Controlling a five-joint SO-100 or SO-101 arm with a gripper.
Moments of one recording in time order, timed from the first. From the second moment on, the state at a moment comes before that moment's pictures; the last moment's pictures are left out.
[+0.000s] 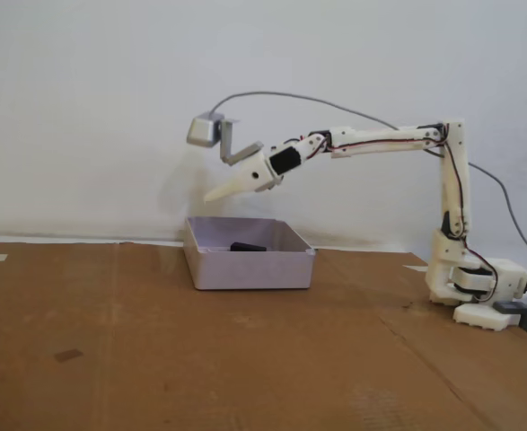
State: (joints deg) arm 20.5 72.2 82.6 19.4 6.7
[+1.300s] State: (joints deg) arm 11.3 72.2 76.0 19.4 6.7
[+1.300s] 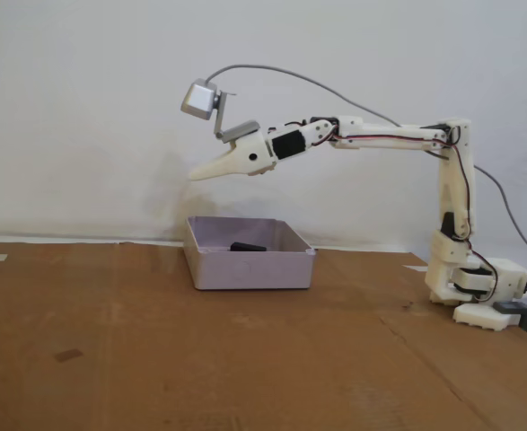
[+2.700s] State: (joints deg) arm 9.2 86.0 96.3 19.4 6.7
